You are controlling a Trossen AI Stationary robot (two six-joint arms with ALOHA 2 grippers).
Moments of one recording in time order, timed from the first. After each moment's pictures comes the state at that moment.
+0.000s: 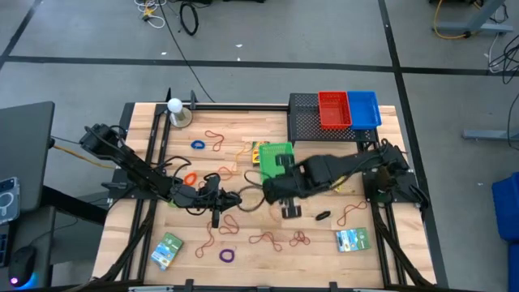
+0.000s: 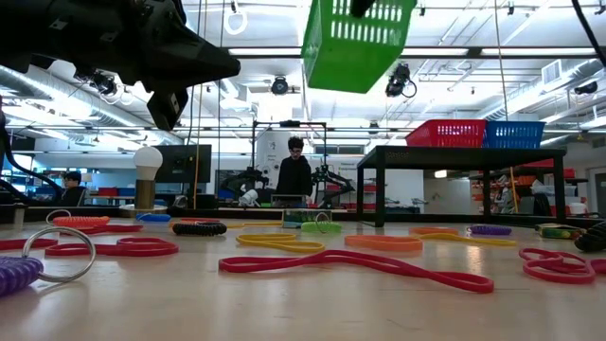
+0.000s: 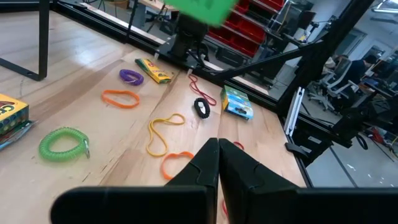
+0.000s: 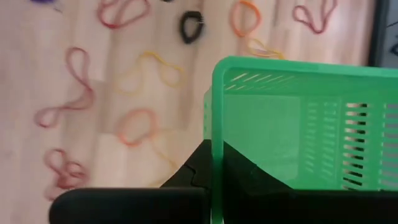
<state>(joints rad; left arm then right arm) -0.49 1.45 0.40 0.89 -0.54 -0.51 0.27 1.94 2.10 -1.42 0.29 0.04</state>
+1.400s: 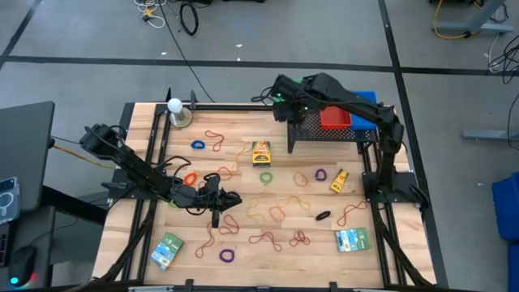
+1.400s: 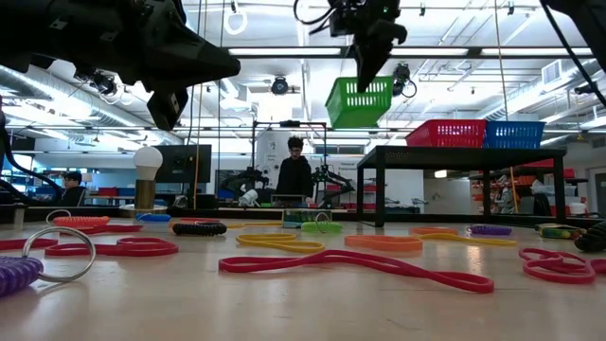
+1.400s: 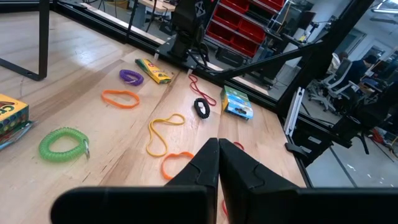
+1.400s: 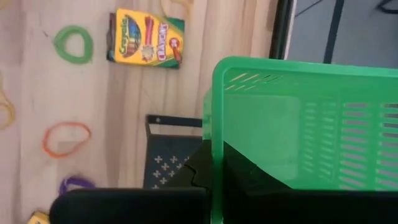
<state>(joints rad) -0.49 1.45 0.40 0.89 -0.54 -0.51 -0.37 1.90 2.11 -1.45 0.13 -0.54</state>
